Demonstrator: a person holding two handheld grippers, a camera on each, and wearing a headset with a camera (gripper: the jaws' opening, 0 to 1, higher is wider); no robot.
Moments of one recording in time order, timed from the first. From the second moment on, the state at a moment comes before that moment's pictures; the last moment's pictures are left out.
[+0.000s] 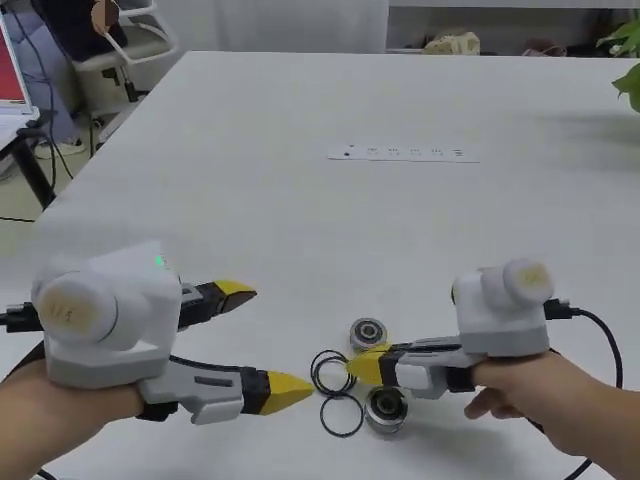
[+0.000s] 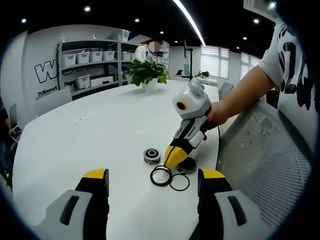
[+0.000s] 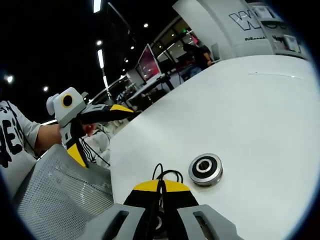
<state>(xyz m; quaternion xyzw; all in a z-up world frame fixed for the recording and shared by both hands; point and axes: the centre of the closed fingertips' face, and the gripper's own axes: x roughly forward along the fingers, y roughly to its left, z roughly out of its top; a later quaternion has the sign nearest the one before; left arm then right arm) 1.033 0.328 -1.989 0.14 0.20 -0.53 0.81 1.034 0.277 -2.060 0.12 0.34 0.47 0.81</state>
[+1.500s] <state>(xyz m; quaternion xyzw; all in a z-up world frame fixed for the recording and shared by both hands) 1.025 0.338 -1.967 0.14 0.19 -0.53 0.82 1.045 0.229 -1.997 0.05 0.25 0.43 0.86</state>
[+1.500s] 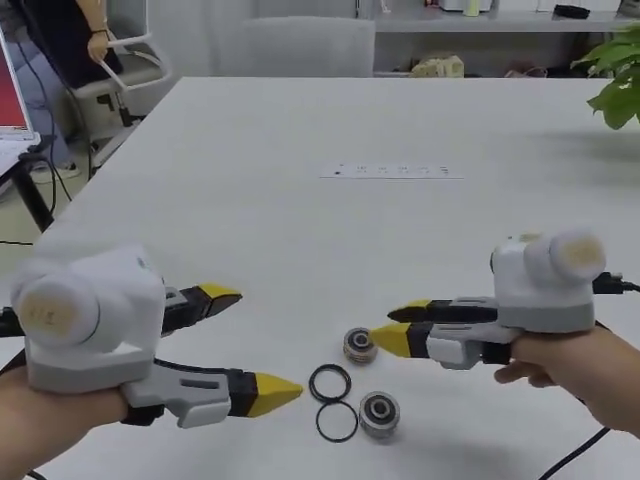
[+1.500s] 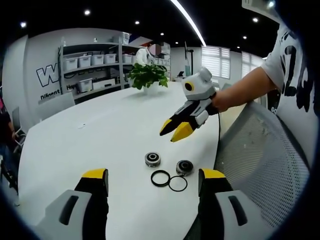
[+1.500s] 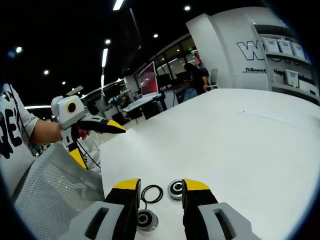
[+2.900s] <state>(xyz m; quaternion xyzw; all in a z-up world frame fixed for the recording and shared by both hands) 0.999 0.351 -1.962 0.15 0.19 -0.52 0.82 0.964 0.184 -1.971 -0.05 0.23 0.42 0.87</state>
